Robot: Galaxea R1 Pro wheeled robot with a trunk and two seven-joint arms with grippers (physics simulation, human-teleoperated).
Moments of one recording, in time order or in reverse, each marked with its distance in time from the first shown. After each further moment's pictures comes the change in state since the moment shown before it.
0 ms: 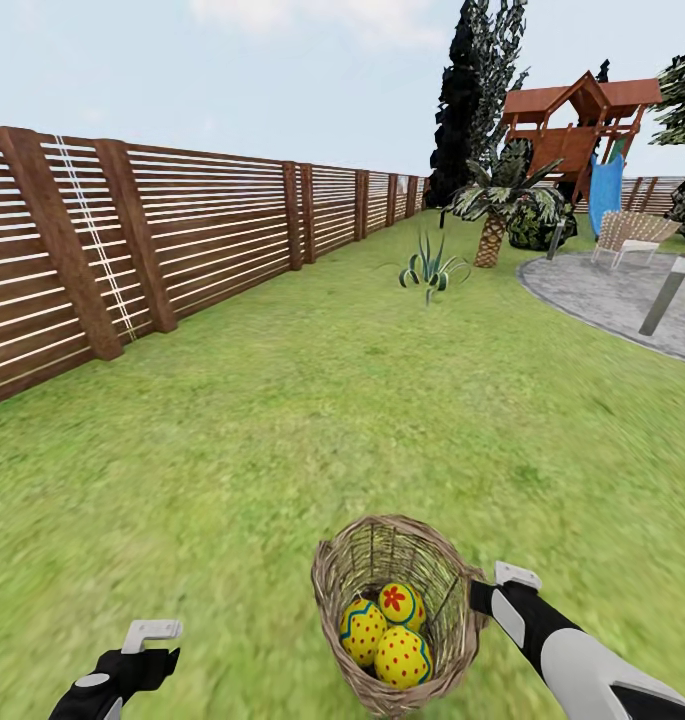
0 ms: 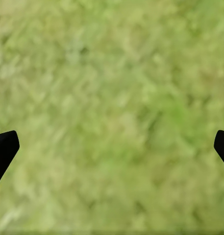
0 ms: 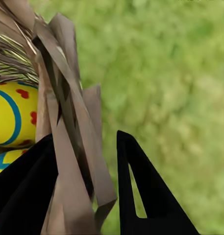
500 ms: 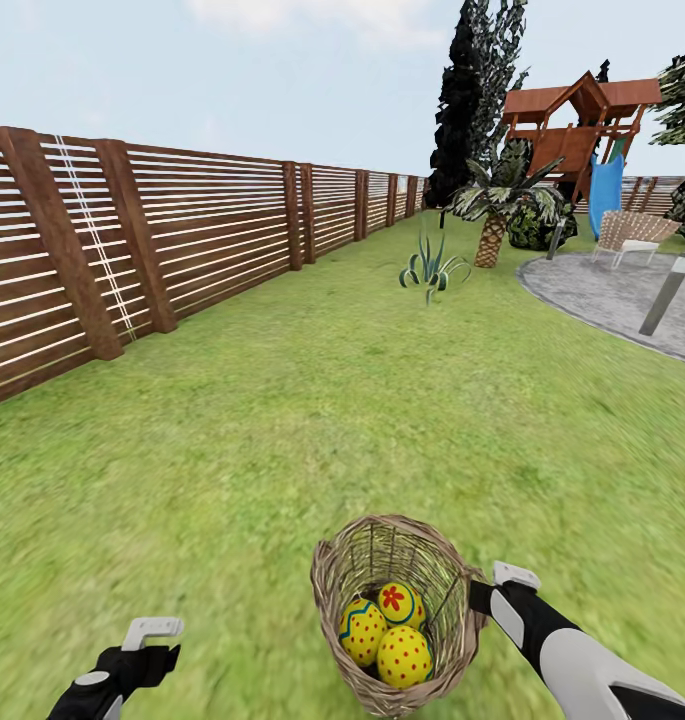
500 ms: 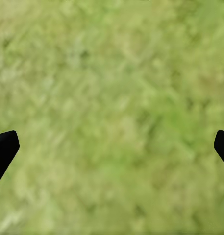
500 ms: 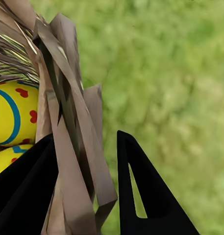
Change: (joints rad) left arm 0.002 0.000 0.004 -0.014 0.000 0.000 0.002; right arm 0.000 0.002 0.001 -0.001 0.004 -0.001 0.001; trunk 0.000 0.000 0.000
